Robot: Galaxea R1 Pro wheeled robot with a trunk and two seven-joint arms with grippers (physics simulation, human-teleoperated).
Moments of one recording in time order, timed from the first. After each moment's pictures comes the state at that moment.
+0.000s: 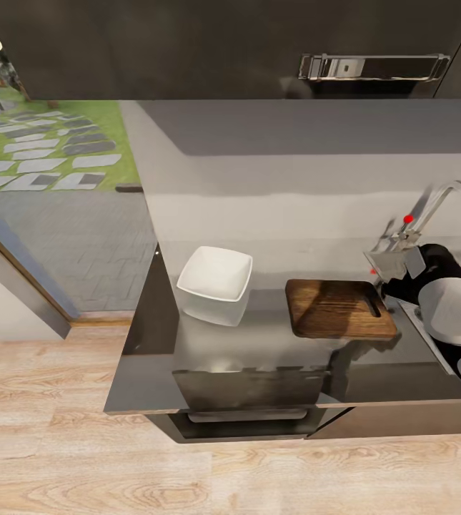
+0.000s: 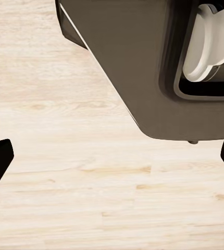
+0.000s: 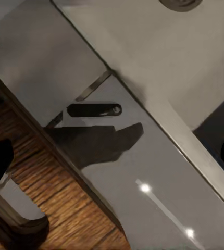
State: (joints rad) left arm 0.01 0.00 0.00 0.03 0.01 -0.20 -0.06; right arm -1.45 -0.22 -0.93 -0.36 0.49 0.95 -0.41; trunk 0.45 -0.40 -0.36
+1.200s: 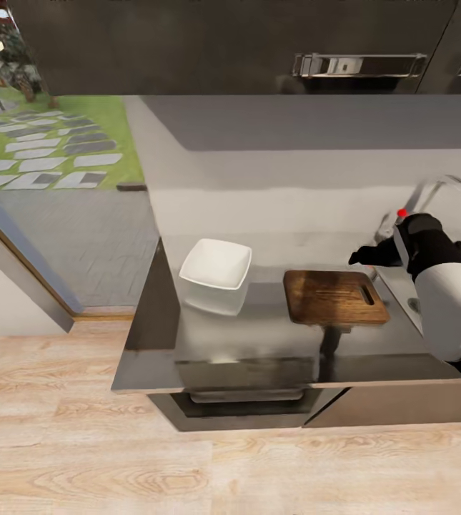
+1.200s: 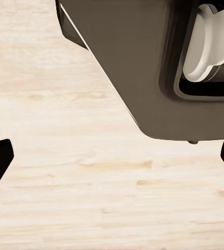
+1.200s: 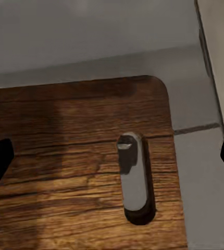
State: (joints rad) left arm 0.01 0.00 0.00 0.03 0.01 -0.20 -0.06; right arm -1.47 -0.22 -0.29 -0.46 0.48 0.98 0.32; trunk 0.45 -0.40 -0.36
